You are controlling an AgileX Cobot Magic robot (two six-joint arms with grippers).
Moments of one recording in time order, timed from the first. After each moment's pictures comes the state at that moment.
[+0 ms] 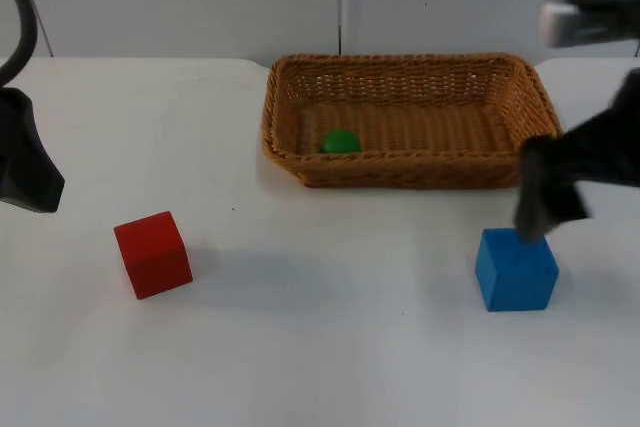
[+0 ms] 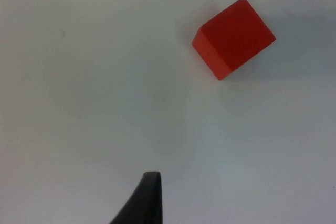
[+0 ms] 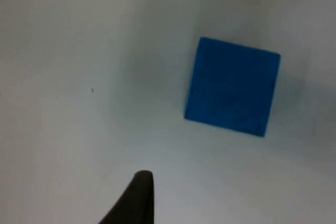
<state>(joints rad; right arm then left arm) 0.57 1.64 -0.97 -0.19 0.65 0.44 -0.19 1.13 -0.68 -0.12 0.70 0.01</state>
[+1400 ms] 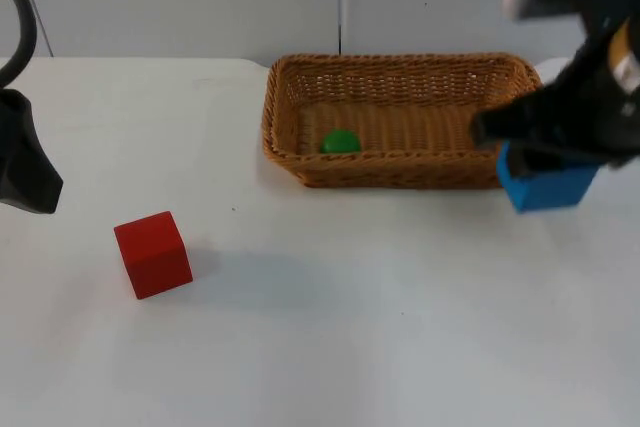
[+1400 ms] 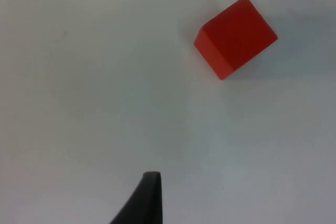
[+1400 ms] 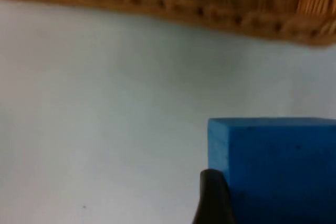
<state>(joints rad) 0.60 1.67 -1.00 -0.54 0.50 0.81 -0.19 1.13 -0.68 -0.12 0.70 0.01</state>
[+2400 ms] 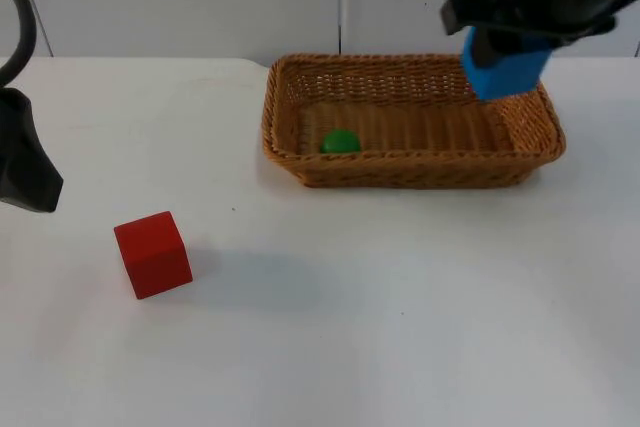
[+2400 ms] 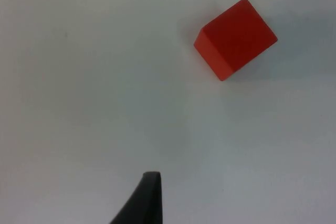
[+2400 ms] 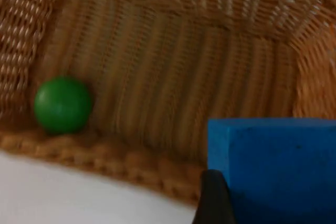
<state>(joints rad) 0.48 1.93 -1.44 -0.35 0.55 0.43 -0.19 1.12 -0.68 -0.12 0.70 0.01</state>
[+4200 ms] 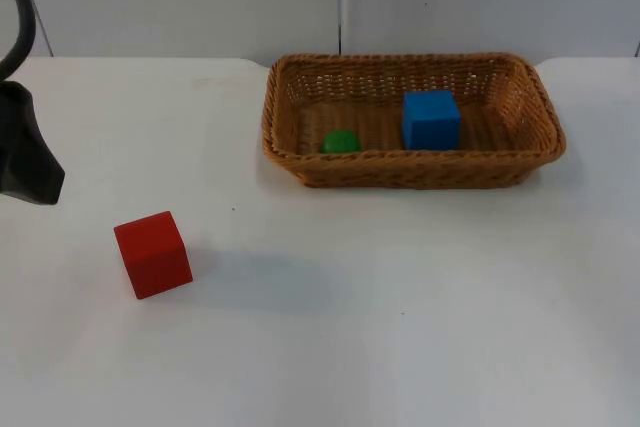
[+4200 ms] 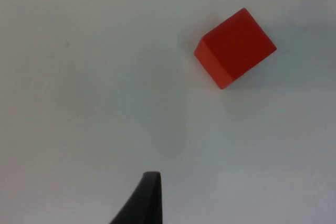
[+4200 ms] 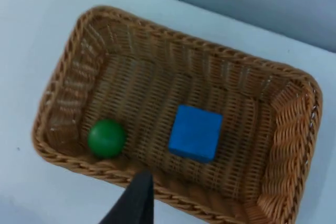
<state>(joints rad) 0.48 1.81 -1.75 -0.16 0.89 0.17 -0.19 1.12 -0.68 -0.12 0.68 0.01</state>
